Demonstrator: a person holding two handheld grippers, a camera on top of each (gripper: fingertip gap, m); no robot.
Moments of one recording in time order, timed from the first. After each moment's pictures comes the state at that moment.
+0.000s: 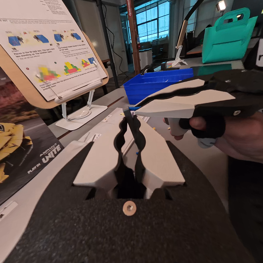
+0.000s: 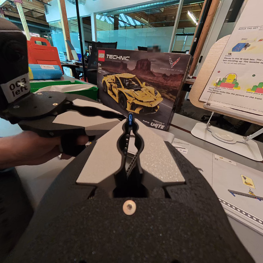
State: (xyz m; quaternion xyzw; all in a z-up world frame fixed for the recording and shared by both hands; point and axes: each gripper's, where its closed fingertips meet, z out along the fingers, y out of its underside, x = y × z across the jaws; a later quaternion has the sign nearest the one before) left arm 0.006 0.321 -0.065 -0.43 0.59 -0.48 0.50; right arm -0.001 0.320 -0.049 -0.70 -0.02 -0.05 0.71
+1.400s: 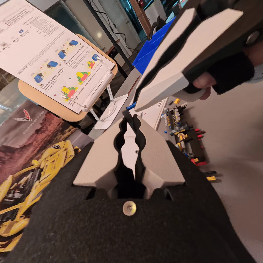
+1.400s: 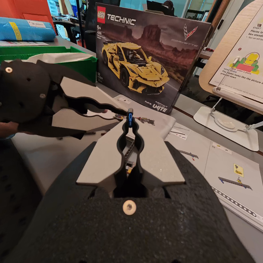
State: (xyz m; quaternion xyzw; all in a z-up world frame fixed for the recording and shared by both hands) left arm 0.004 0.332 -0.079 -0.33 0.68 -0.27 0.59; right arm 0.000 0.323 -0.066 -0.78 -0.05 -0.06 0.63
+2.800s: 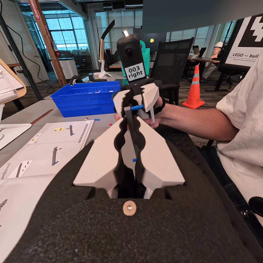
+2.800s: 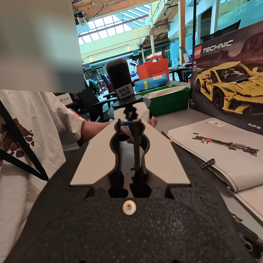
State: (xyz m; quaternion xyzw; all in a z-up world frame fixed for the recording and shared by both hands) left arm -0.030 0.256 -0.054 -0.29 0.66 -0.62 0.30; right arm -0.044 0.271 -0.036 -0.65 -0.18 0.35 0.65
